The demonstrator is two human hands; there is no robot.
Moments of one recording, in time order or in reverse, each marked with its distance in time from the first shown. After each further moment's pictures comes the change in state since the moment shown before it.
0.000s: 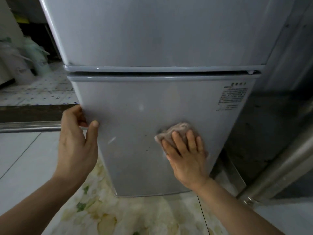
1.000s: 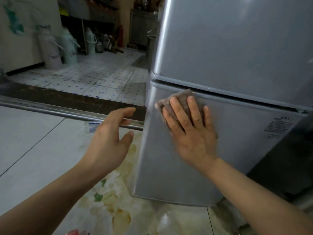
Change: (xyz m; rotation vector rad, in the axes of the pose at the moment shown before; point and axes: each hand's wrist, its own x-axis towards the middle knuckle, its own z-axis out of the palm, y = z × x) left_hand 0.003 -0.014 -0.066 -0.012 -0.227 -0.046; right_hand 0.136 -0.048 -0.035 -0.155 0.130 -0.259
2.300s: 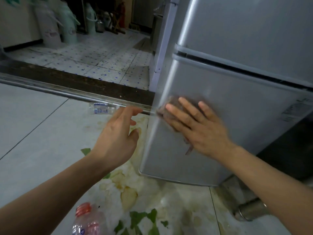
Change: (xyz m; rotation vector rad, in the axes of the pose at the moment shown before) left_hand -0.032 -0.027 0.001 0.057 -0.122 -0.052; right_hand -0.019 -0.005 -0.012 -0.027 -0.139 -0.393
